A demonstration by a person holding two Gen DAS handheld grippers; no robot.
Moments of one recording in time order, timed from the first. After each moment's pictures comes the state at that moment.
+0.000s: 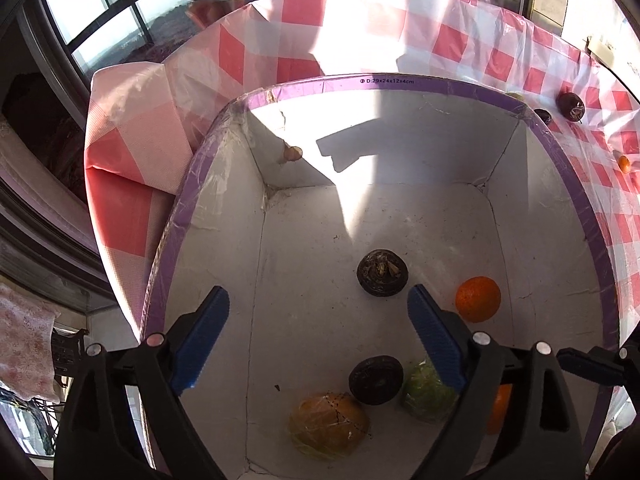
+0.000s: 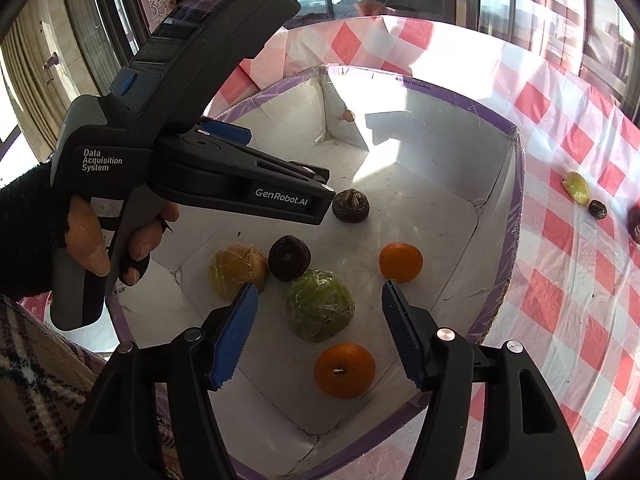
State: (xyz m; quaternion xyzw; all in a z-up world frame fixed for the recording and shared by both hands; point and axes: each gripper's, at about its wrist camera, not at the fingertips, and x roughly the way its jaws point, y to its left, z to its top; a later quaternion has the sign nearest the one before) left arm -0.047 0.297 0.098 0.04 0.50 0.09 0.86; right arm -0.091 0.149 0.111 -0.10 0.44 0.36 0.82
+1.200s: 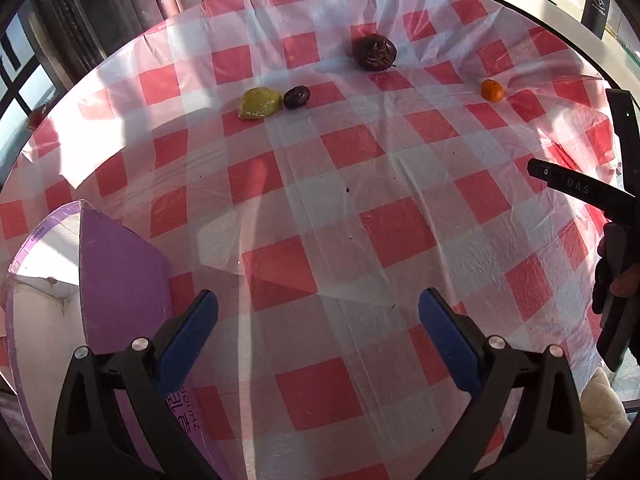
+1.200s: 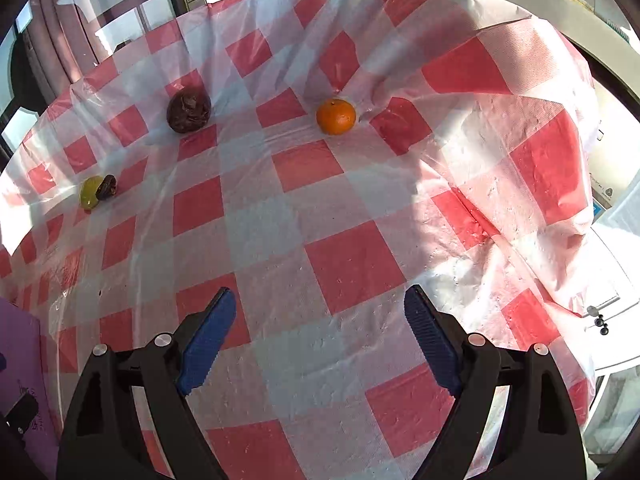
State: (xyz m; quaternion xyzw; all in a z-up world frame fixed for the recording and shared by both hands) left arm -0.001 -0.005 0.077 0.12 0.52 -0.09 0.84; right arm 0.032 -0.283 0.035 0.11 0.48 -0.13 0.86
